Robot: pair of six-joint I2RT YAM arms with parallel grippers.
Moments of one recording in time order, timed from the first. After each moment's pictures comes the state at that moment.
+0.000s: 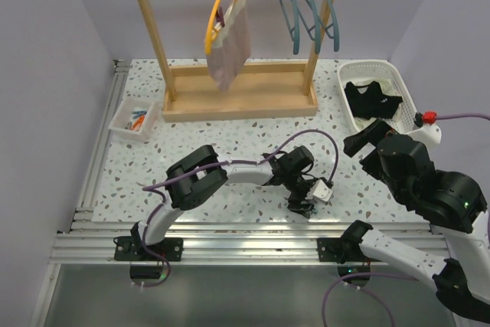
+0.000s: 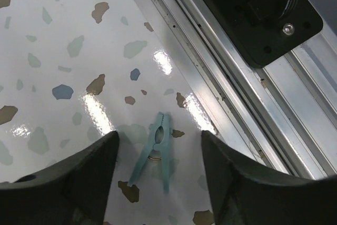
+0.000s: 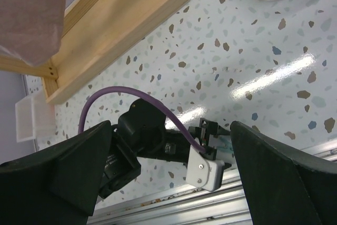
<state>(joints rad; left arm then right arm) -1.11 2.21 1.48 -0.15 0.79 0.67 0.74 0.79 1.44 -1.36 0.69 1.10</state>
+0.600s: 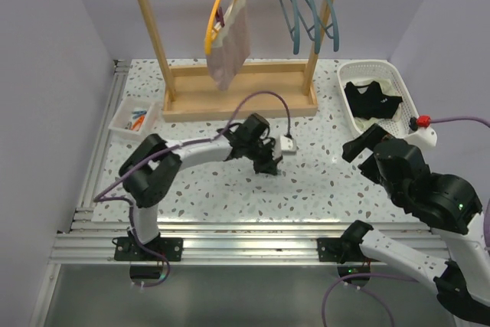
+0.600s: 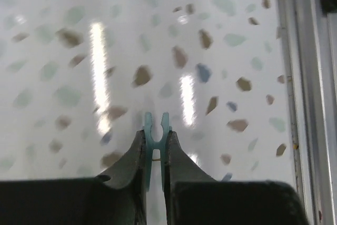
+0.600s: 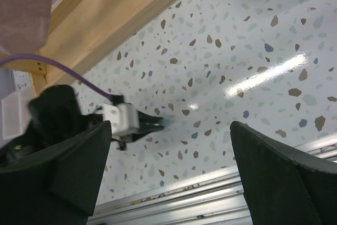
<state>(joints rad) -0.91 1.98 1.27 -0.20 0.65 0.48 0.74 0.75 1.40 -1.36 0.69 1.08</state>
